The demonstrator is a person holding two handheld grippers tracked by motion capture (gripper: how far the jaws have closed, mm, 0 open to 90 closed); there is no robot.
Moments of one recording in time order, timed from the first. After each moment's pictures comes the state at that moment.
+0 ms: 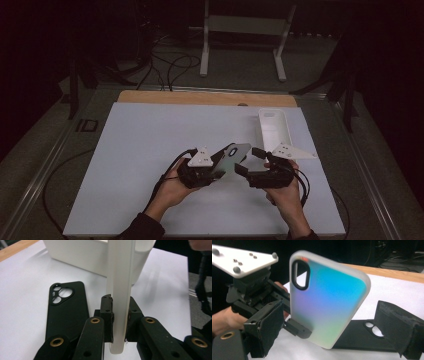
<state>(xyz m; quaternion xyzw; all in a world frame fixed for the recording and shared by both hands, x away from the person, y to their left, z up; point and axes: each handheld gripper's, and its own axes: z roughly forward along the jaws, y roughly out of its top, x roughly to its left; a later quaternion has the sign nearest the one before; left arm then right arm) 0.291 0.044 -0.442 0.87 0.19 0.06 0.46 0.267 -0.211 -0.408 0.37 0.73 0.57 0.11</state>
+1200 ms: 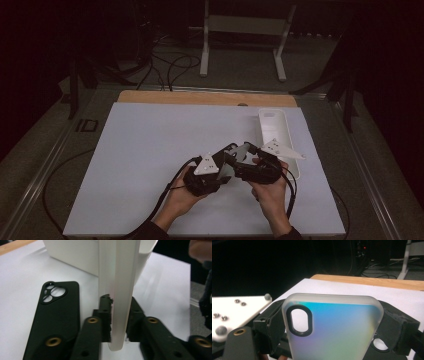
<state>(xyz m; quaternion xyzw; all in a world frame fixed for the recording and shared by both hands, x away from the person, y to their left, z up) 0.275 0.029 -0.454 0.85 0.22 0.07 0.47 0.269 -0.177 -0.403 0.42 0.69 0.57 0.15</state>
